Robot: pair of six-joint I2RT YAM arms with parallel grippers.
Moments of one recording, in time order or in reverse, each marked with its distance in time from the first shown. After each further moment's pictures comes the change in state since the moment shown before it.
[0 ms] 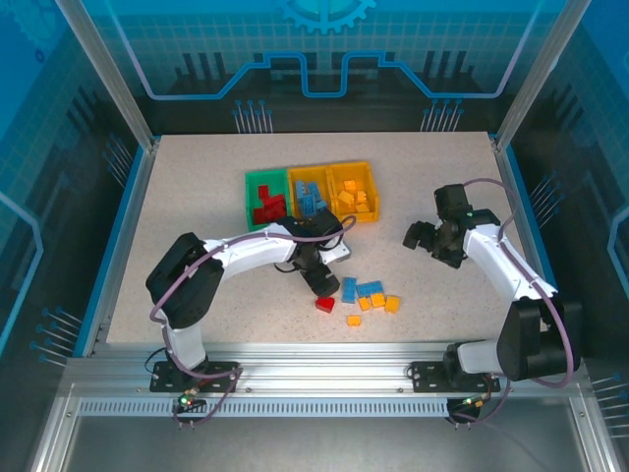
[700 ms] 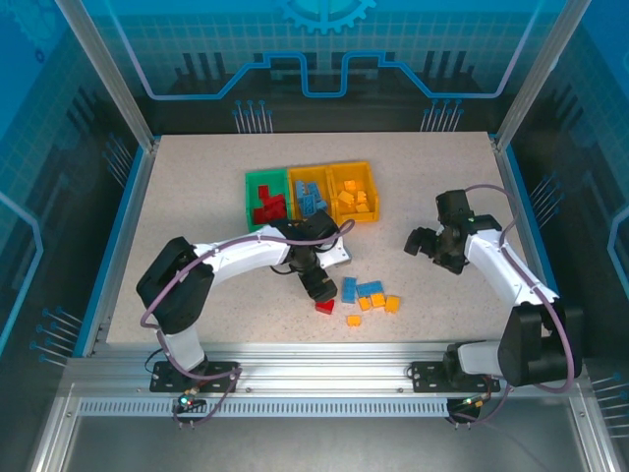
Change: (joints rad) left arm 0.000 -0.058 -0.041 0.000 0.090 0.083; right arm -0.006 -0.031 -0.047 -0.006 -0.008 -0.014
